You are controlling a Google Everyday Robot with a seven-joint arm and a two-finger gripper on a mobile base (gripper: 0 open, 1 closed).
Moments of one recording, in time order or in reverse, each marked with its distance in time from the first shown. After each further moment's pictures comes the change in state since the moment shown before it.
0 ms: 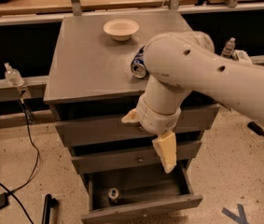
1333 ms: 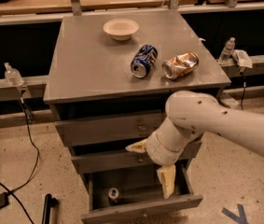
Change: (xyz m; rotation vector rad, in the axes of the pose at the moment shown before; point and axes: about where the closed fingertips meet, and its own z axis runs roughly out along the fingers) arm 0.020 0.026 0.126 0.061 -0.217 -0.038
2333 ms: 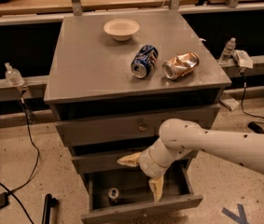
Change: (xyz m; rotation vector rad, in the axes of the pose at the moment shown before) arm 0.030 -0.010 0.107 0.070 -0.085 -0.205
